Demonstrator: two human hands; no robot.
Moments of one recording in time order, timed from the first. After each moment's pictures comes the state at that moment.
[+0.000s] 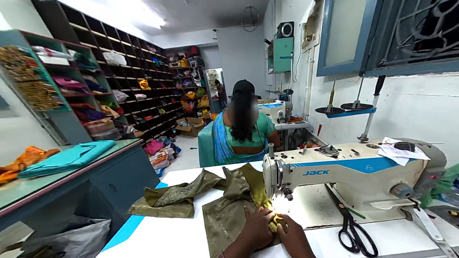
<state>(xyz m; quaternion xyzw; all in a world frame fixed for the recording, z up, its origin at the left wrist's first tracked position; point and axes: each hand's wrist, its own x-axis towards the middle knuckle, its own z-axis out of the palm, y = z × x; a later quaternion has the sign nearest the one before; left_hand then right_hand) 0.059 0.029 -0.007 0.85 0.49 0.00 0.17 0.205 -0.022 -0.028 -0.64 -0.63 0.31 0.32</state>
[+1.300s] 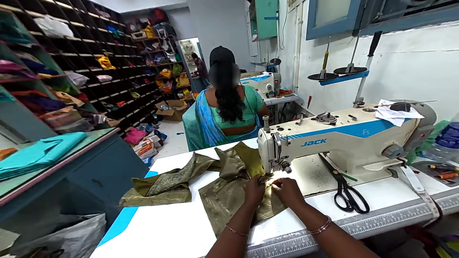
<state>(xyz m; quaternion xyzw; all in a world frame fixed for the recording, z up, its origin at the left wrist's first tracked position) 0.064 0.061 -0.019 0.70 0.58 0.28 0.31 0.206 0.025 -0.017 -0.67 -0.64 0.25 0.29</state>
